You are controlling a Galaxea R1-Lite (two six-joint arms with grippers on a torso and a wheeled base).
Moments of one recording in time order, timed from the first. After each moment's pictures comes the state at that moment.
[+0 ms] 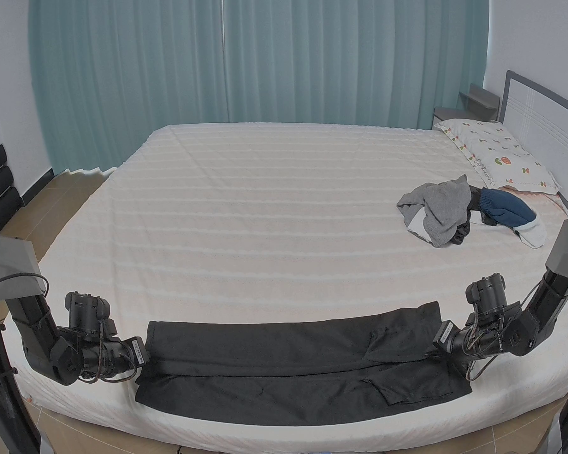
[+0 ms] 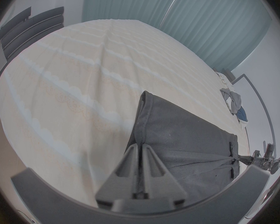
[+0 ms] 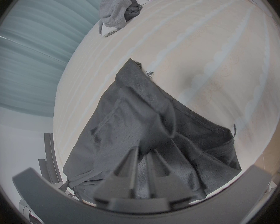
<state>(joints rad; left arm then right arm) -0.02 2.11 -0.33 -0.89 -0.16 -0.44 0.19 2.08 -0.51 -0.60 0.11 0.90</state>
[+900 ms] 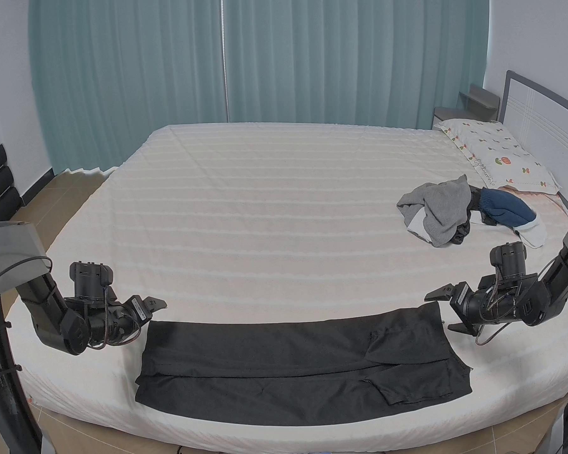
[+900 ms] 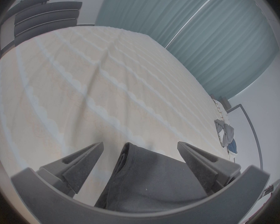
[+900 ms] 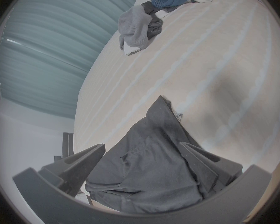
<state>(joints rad) 0.00 2.18 -0.60 -0.84 -0.16 -0.64 0.02 2.07 -0.67 -0.61 0.33 0.75</state>
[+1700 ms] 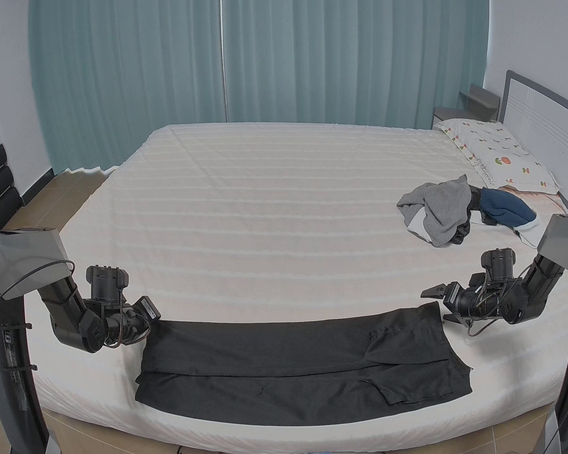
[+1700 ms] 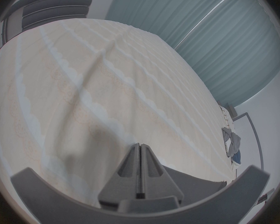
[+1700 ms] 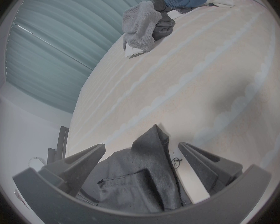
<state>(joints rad) -0.01 2.29 -0.69 -0.85 -0.10 -0.73 -0.04 2.30 -0.82 -0.74 0.36 0.63</state>
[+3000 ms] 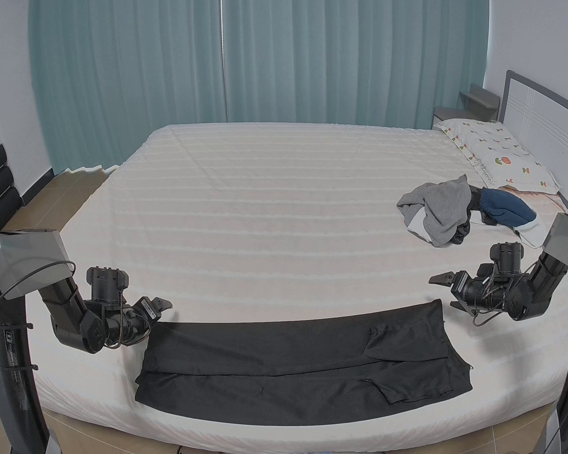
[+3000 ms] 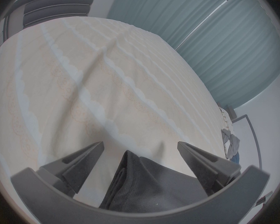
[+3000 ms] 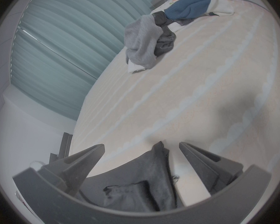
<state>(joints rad) -0.01 2.30 -0.69 -0.86 -0.10 -0.76 -0.07 2.26 -0.80 -0.82 0.39 0.63</state>
